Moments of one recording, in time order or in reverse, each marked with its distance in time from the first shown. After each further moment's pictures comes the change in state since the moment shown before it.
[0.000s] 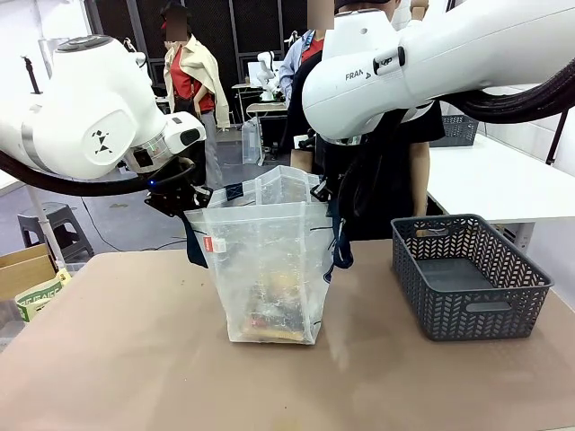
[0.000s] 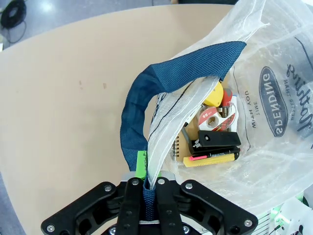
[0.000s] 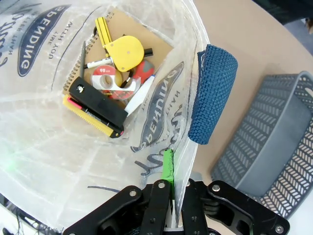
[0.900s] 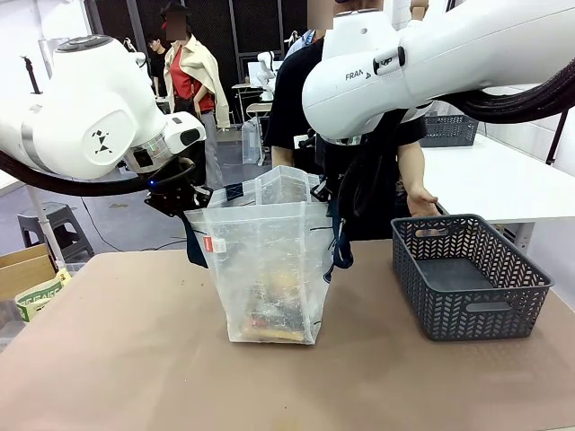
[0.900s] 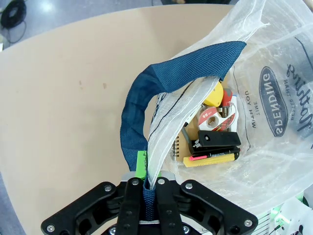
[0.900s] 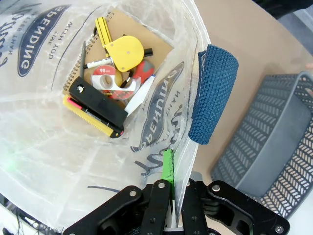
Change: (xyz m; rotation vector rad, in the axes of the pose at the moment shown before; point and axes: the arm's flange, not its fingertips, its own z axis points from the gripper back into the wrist) left arm 0.000 0.000 0.000 0.000 0.000 0.000; right arm 0.000 0.000 0.000 0.000 0.000 0.000
